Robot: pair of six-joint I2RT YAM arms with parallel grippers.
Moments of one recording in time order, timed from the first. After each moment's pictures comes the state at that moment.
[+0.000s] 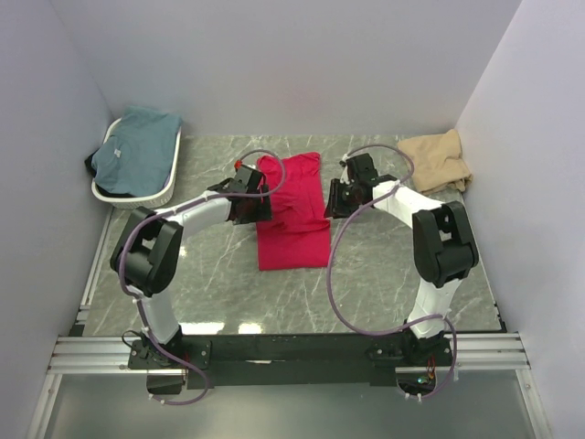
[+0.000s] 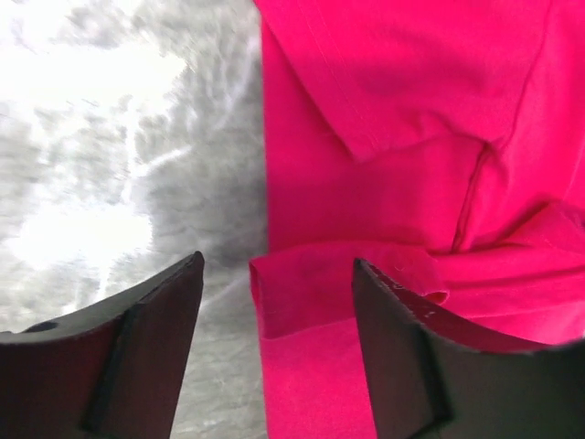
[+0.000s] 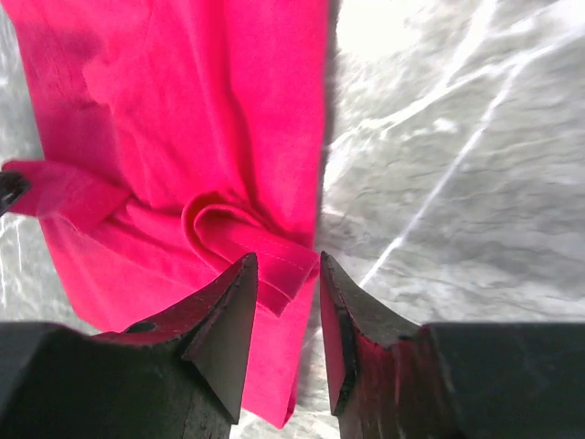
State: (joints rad) left arm -0.50 1.82 1.21 -0.35 -0.10 -0.57; right arm 0.31 1.85 1.25 -0.40 -0.27 0.37
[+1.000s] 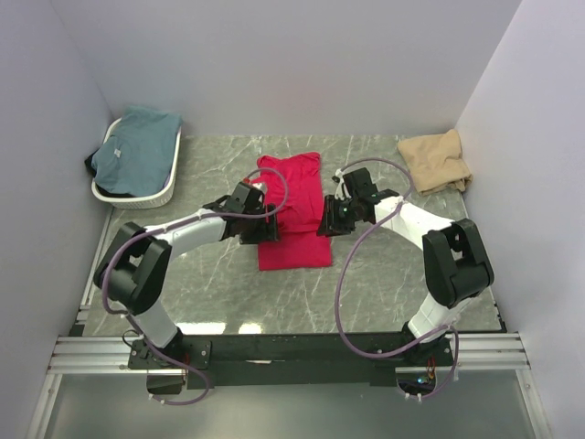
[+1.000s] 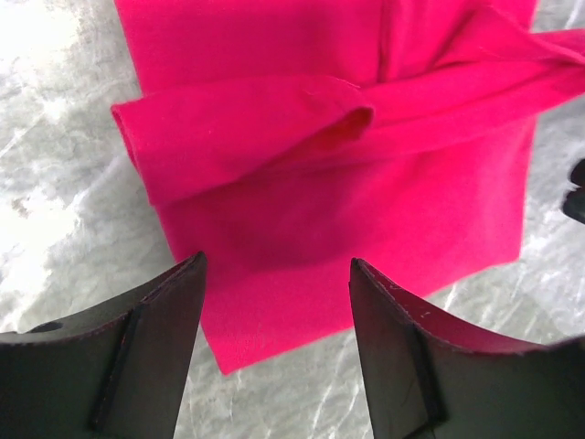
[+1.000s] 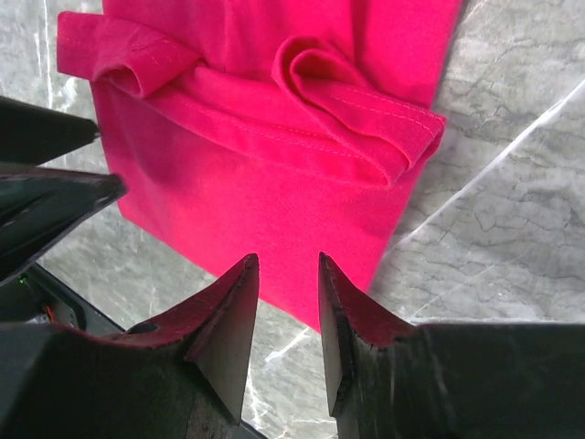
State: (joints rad) left arm -0.56 1.66 1.01 -0.28 0.13 -0.59; right arm 0.39 1.68 1.07 -0.40 -0.38 0.41
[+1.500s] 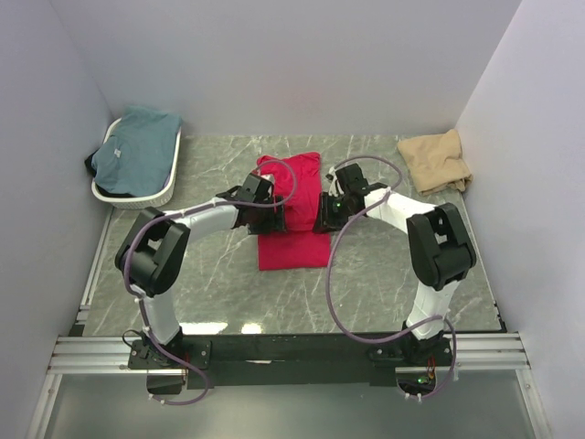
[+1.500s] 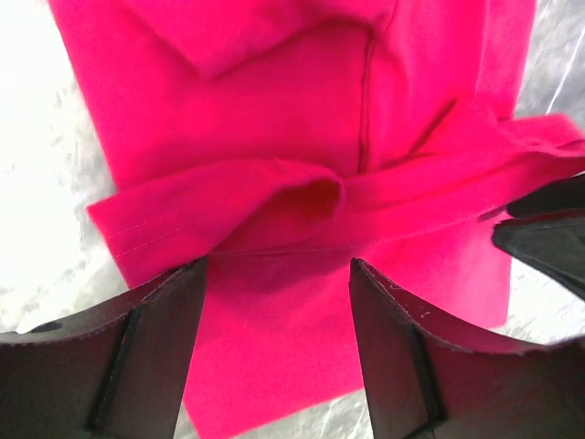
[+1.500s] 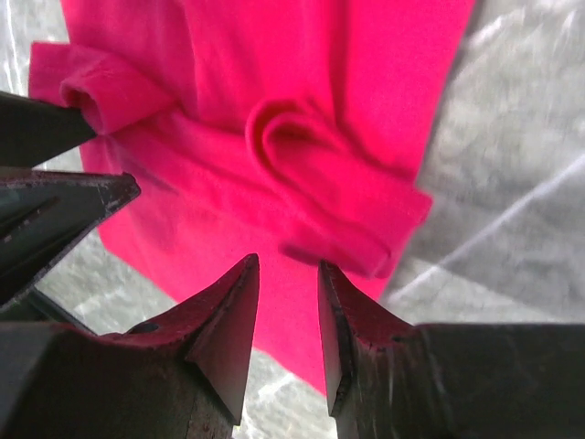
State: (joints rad) left arm -0.56 1.82 1.15 -0.27 0.11 -0.59; right arm 0.39 1.82 1.16 -0.40 -0.38 0.41
